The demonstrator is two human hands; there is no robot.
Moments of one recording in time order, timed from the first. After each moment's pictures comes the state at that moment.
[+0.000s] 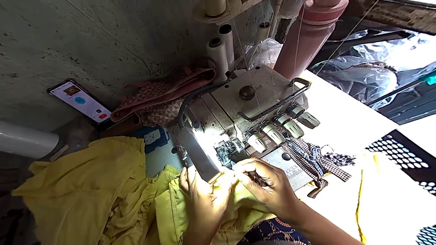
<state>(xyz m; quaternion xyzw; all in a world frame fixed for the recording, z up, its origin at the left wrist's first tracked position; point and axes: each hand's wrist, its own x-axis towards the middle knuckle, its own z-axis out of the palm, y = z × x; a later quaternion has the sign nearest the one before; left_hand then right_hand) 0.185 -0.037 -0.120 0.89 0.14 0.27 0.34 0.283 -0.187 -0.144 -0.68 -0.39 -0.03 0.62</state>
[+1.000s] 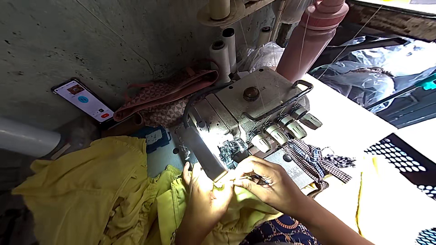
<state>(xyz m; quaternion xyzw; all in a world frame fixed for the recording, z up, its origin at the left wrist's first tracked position) 0.183 -0.022 -0.108 0.91 0.08 0.21 0.34 0.295 -0.191 -0.133 -0.70 -0.44 0.03 0.56</state>
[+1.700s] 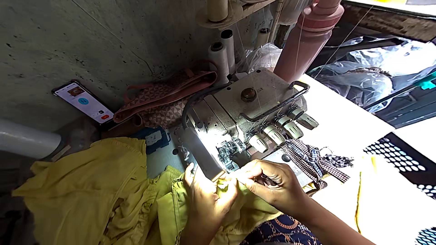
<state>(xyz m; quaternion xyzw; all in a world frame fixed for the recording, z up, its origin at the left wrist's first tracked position) 0.188 -0.034 -0.106 0.90 0.08 0.26 0.34 0.295 -0.194 -0.130 -0.64 -0.43 0.01 0.64</state>
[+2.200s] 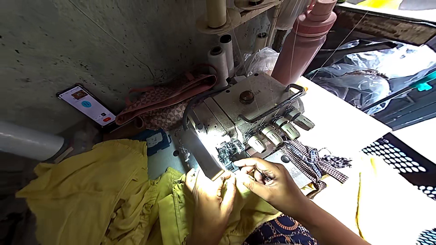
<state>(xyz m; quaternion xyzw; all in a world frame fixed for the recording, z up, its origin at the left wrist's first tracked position) 0.185 -0.045 -0.104 0.92 0.10 0.27 0.28 0.290 -0.194 -0.127 -0.69 -0.37 0.05 0.62</state>
